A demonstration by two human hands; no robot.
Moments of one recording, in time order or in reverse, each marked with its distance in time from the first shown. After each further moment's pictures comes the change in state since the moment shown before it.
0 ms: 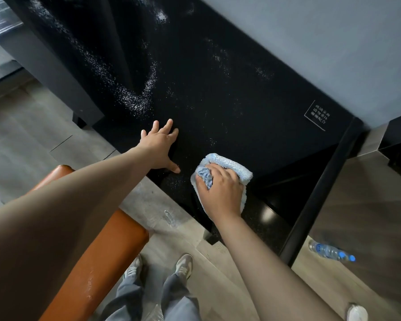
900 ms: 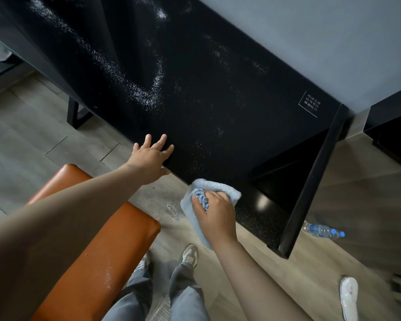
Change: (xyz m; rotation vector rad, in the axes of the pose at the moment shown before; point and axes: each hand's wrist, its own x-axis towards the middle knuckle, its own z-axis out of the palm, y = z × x) left_hand -0.064 -0.045 0.032 0.118 -0.023 0.069; right_hand -0.094 -0.048 0.018 0.202 -0.041 0.087
